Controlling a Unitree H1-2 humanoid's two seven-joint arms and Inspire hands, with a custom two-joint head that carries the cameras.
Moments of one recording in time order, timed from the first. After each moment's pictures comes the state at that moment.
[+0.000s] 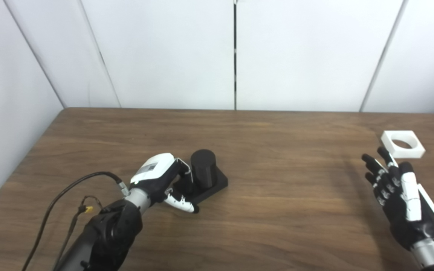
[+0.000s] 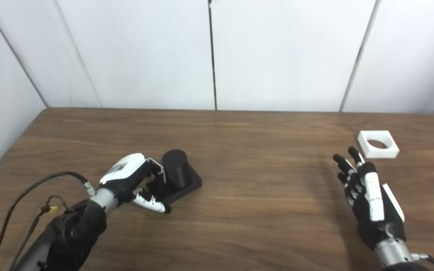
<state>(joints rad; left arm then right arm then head) -0.26 0.44 -0.39 -0.31 0.64 0.45 -0.40 0.02 -0.23 -0.19 -0.28 0.30 0.24 0.13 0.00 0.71</state>
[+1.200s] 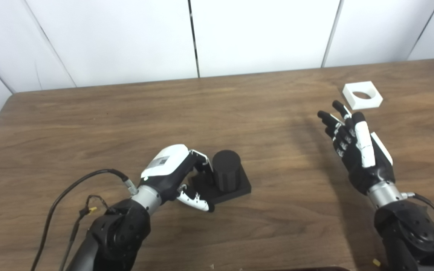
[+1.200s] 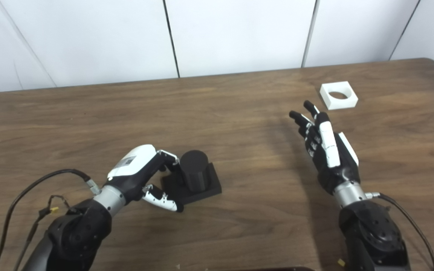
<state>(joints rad) -0.21 0.30 -0.47 -0.43 0.71 0.43 -0.51 0.02 -0.19 -0.18 -0.34 0.28 0.30 0.10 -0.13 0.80</state>
